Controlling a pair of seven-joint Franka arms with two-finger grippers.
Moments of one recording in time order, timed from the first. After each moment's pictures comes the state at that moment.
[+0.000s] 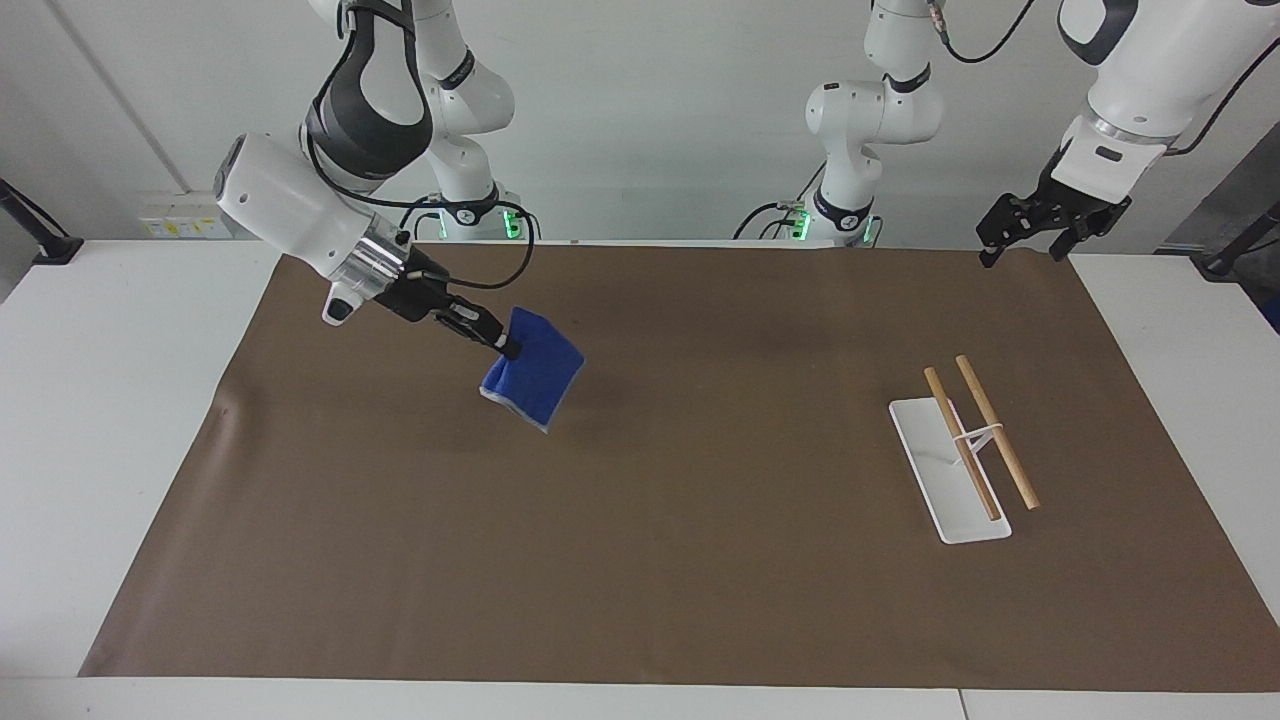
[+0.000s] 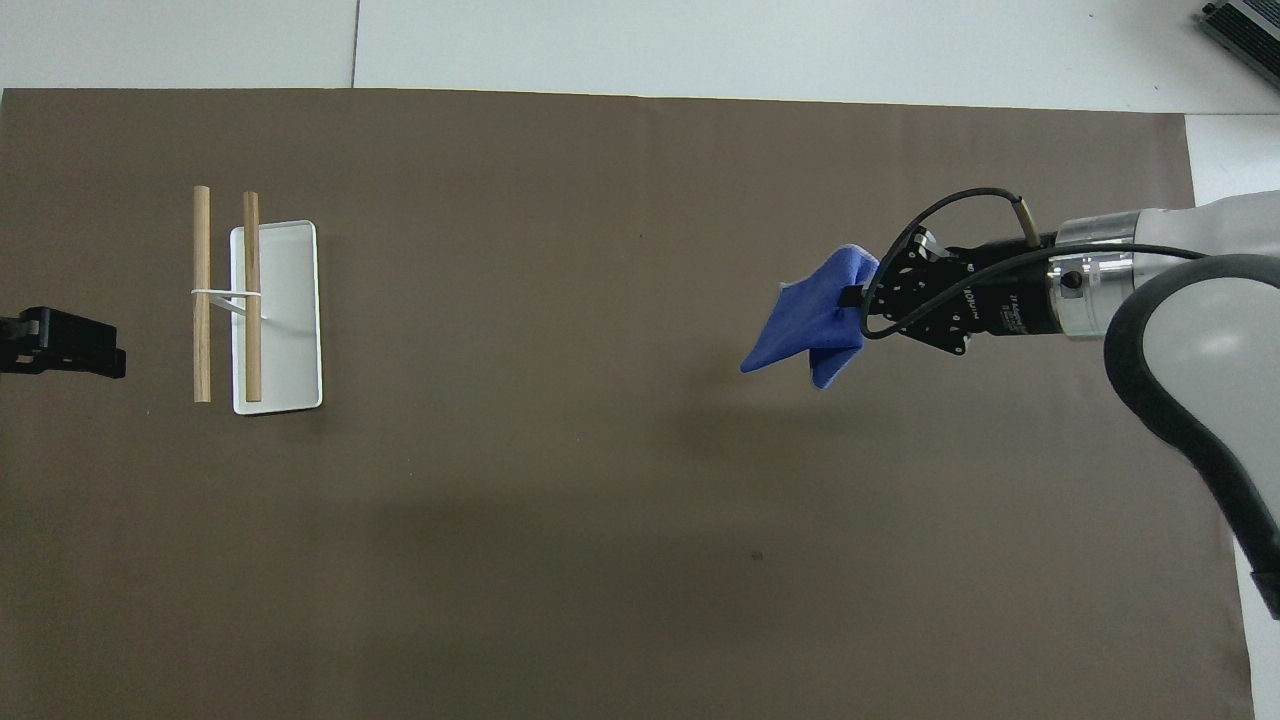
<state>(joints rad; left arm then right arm) -0.14 -0.08 0.09 -1.64 0.02 1.51 -0.09 0.12 0.06 -0.03 -1.88 0.88 1.99 0.44</state>
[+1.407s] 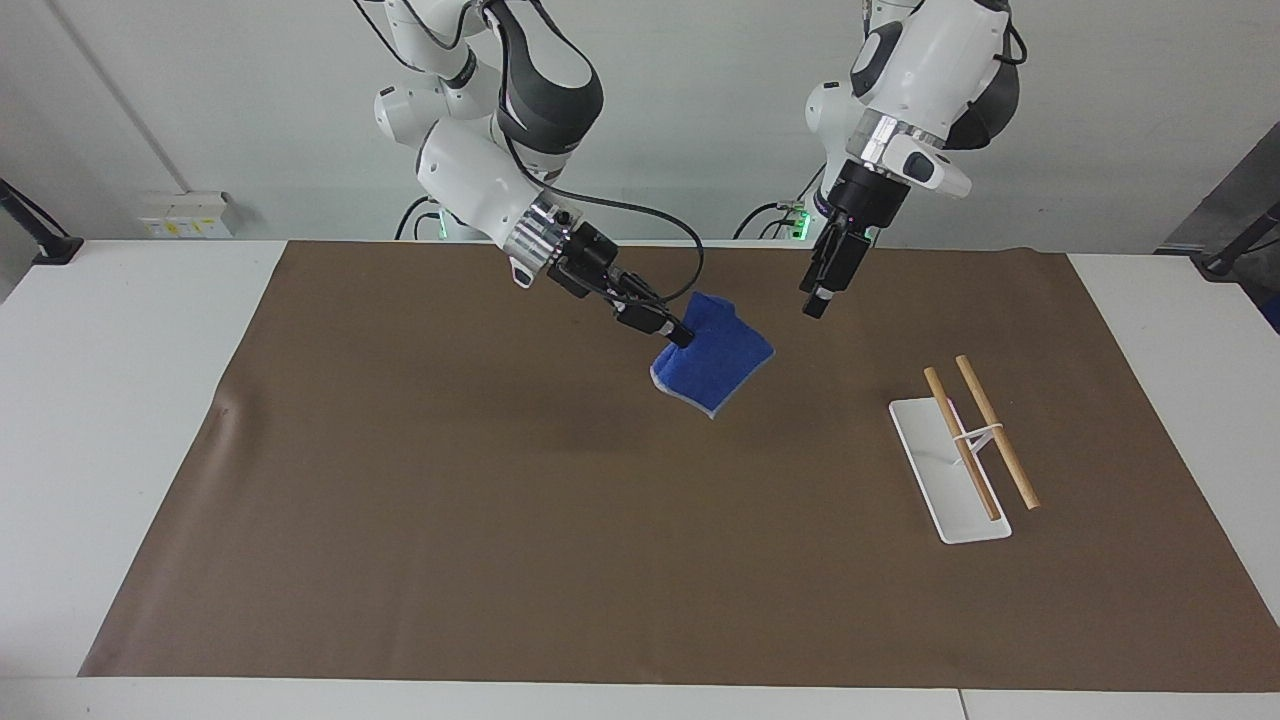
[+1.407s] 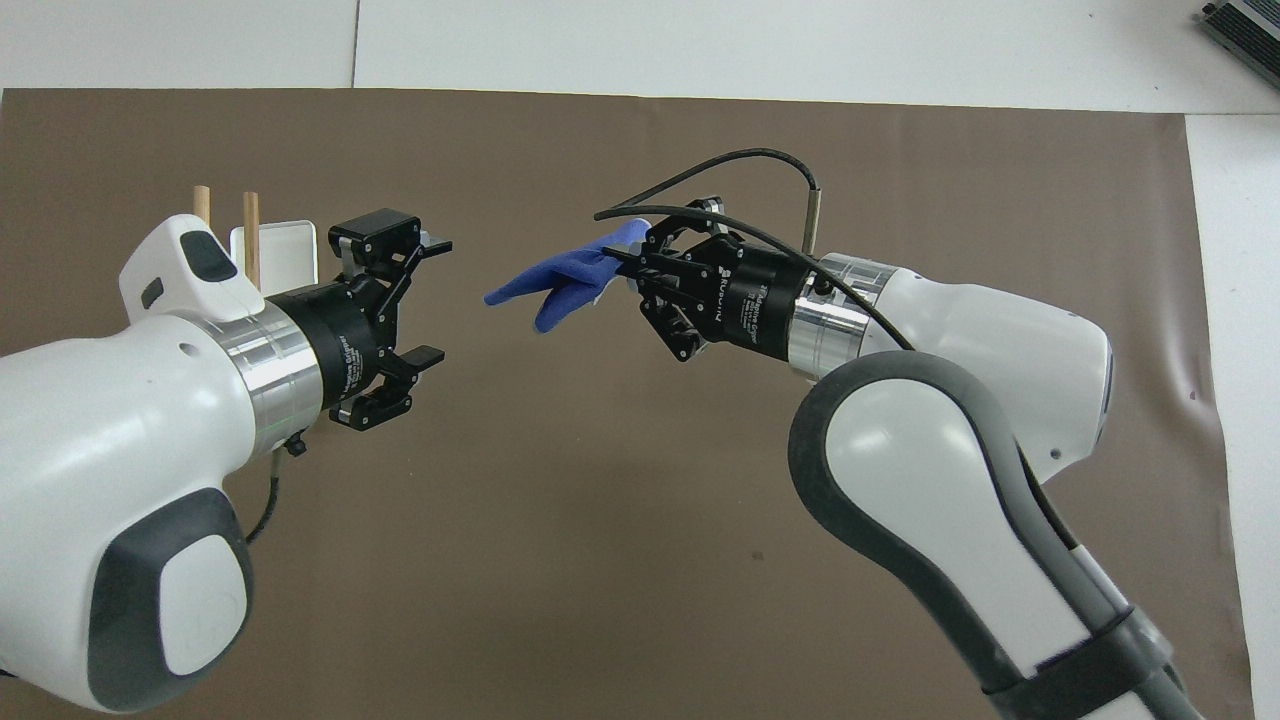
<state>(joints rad) -0.18 -0.20 -0.26 -2.08 -0.35 2.48 -1.50 0.38 0.09 0.10 -1.89 1.28 2.56 0.90</state>
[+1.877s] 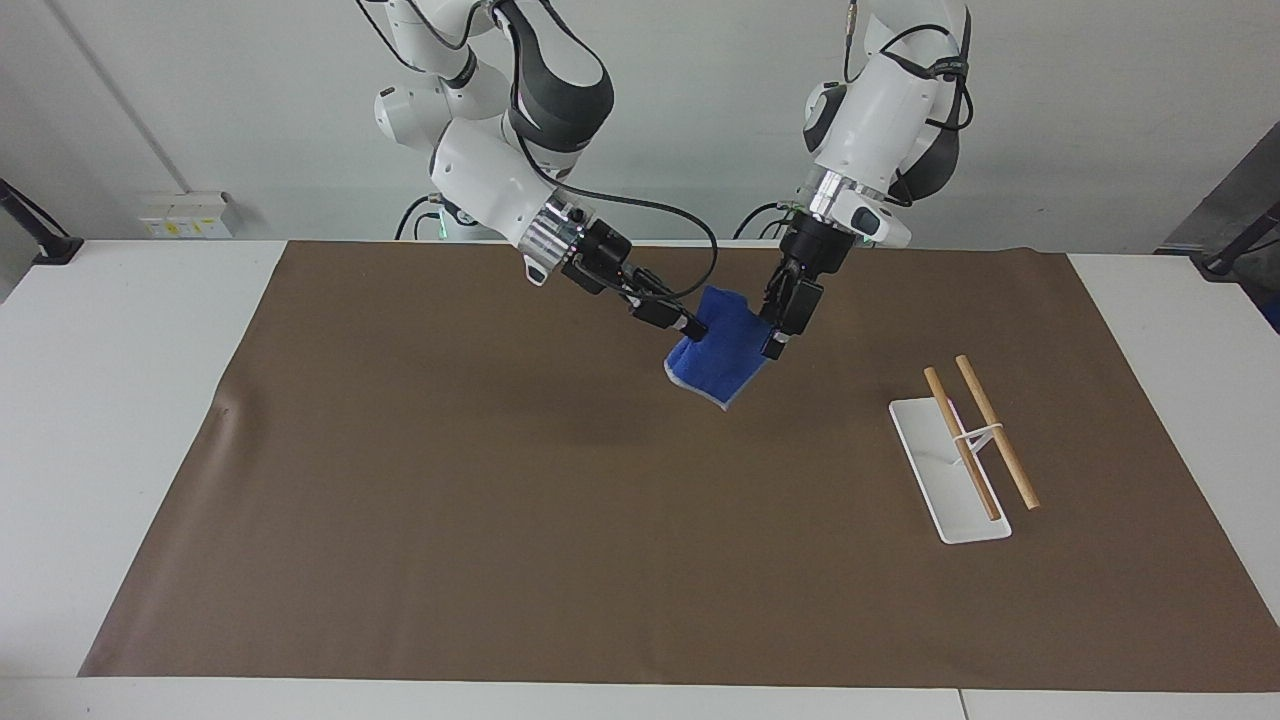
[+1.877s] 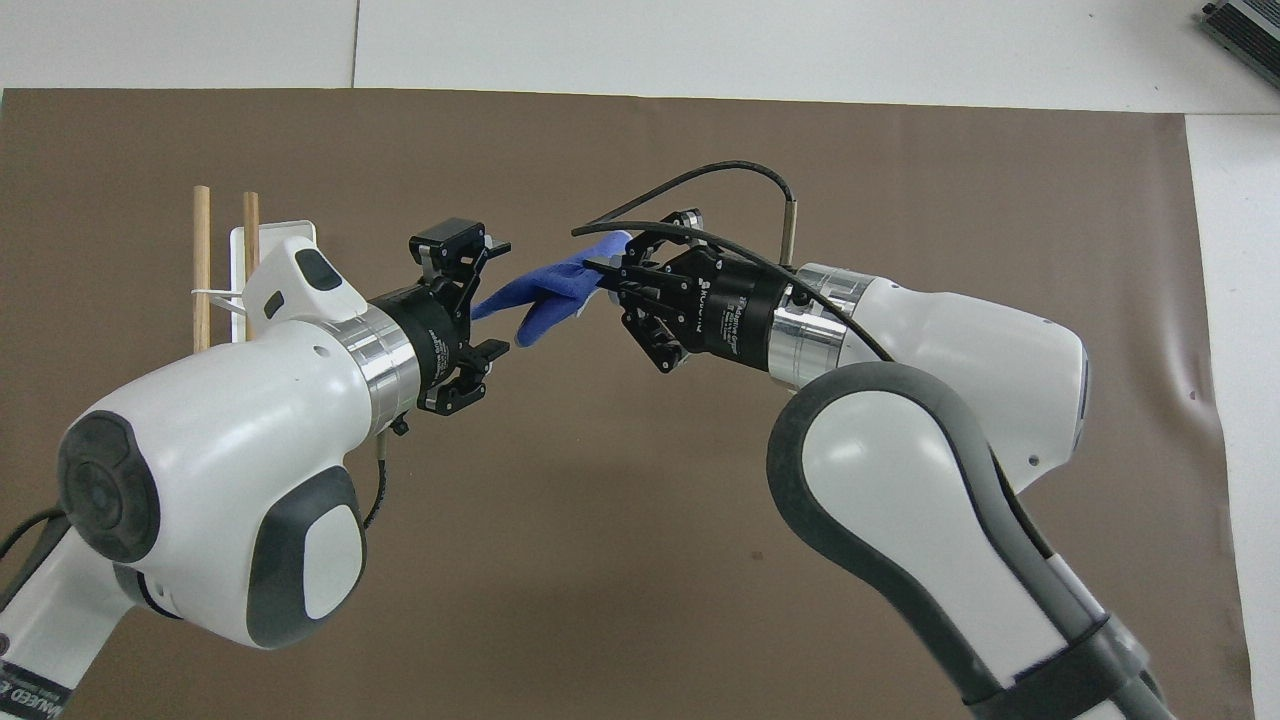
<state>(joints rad) -0.19 -0.09 -0.32 -2.11 -0.35 2.66 -1.57 0.40 0.10 0.10 -1.89 1.28 2.56 0.90</state>
